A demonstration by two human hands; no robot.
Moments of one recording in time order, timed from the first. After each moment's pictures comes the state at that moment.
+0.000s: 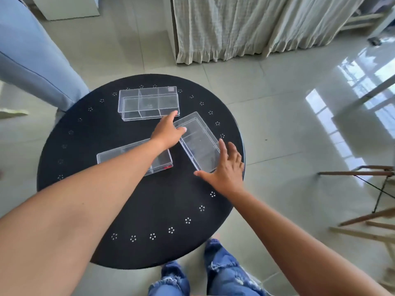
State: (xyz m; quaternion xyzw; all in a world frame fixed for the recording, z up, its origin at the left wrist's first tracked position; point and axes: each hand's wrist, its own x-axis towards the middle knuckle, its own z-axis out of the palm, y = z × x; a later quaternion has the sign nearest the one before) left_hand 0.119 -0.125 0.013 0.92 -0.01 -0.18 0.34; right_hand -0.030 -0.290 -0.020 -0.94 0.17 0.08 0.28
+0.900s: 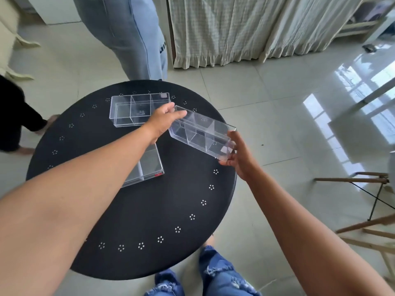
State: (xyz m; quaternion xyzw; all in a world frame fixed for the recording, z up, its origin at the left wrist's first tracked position) left_hand 0.153 -0.149 0.045 0.80 0.03 -0.24 0.55; right_hand 0.029 -0.363 0.015 -0.59 0.31 0.11 0.74
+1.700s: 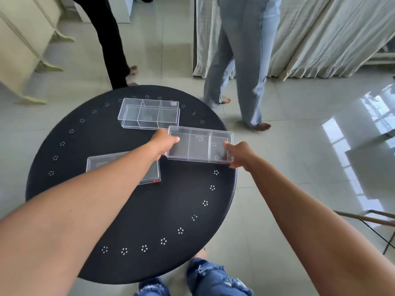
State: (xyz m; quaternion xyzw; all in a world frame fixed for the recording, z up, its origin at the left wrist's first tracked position) left_hand 0.139 -0.152 0.020 0.83 0.21 -0.23 0.47; right_hand 0.110 -0.400 0.009 -0.81 0.28 0.25 0.45
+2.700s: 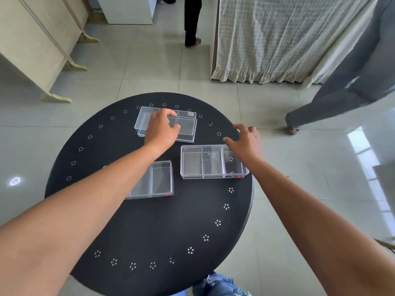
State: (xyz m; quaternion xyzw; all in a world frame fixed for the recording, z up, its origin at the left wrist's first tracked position) left_hand 0.181 -0.120 0.048 0.93 0.13 0.02 0.34; right_hand 0.174 -0.363 0.014 -0.94 0.10 0.08 0.32
